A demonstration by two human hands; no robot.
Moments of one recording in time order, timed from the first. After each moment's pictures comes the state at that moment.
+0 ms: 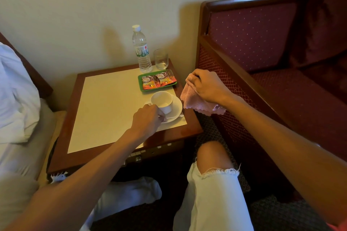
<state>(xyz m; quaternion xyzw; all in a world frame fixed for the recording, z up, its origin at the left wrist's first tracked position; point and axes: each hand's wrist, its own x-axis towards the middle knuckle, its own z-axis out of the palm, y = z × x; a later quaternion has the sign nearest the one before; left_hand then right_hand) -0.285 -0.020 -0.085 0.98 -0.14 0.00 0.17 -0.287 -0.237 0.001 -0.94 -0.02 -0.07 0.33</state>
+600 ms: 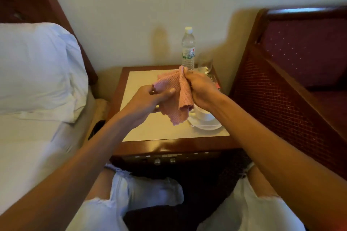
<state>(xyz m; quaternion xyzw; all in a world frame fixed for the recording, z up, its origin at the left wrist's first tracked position) -0.300 0.102 0.015 0.74 -0.04 -0.10 0.66 -0.242 -0.058 0.012 -0.61 0.04 0.09 0.79</state>
